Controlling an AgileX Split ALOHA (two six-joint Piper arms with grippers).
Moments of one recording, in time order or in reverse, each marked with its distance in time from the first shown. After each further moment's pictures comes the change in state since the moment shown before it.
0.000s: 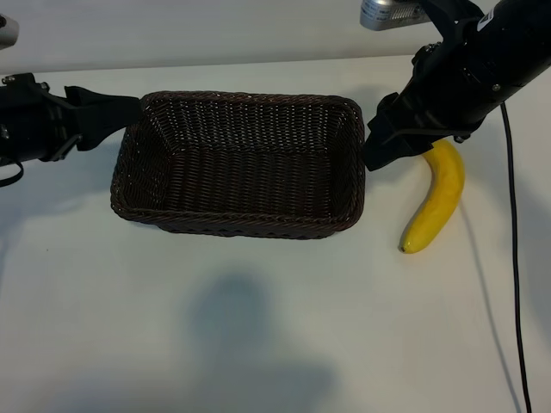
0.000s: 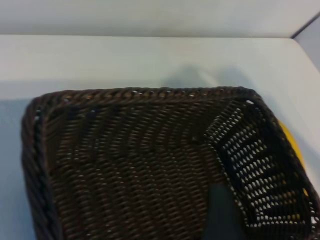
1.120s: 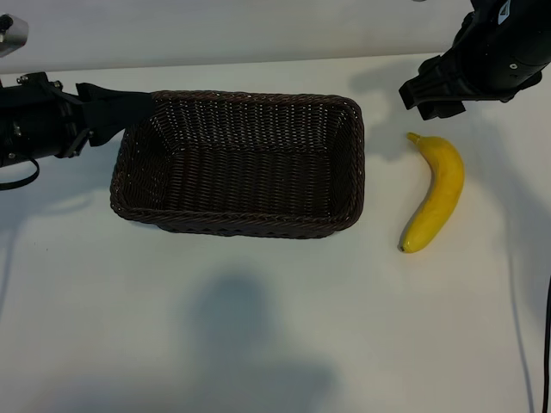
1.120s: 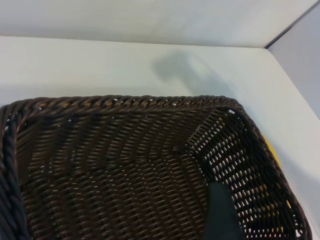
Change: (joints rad) left arm 0.000 0.077 0.000 -0.126 -0.049 0.104; right arm 0.000 0.003 0.000 -0.482 -0.198 0.356
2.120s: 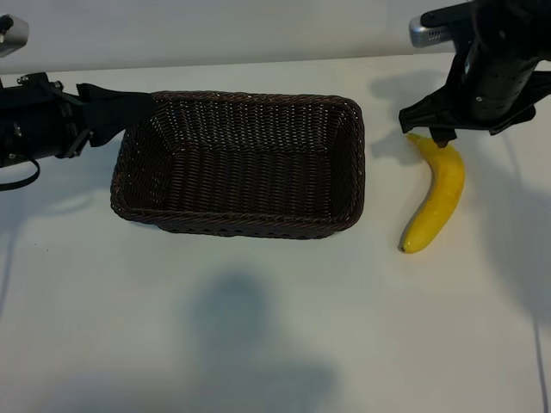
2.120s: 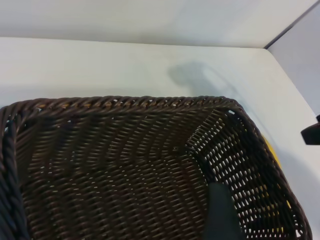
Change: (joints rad) left arm 0.000 0.000 0.000 -0.001 0.000 0.003; right arm 0.000 0.229 0.000 -0.235 -0.010 0.336
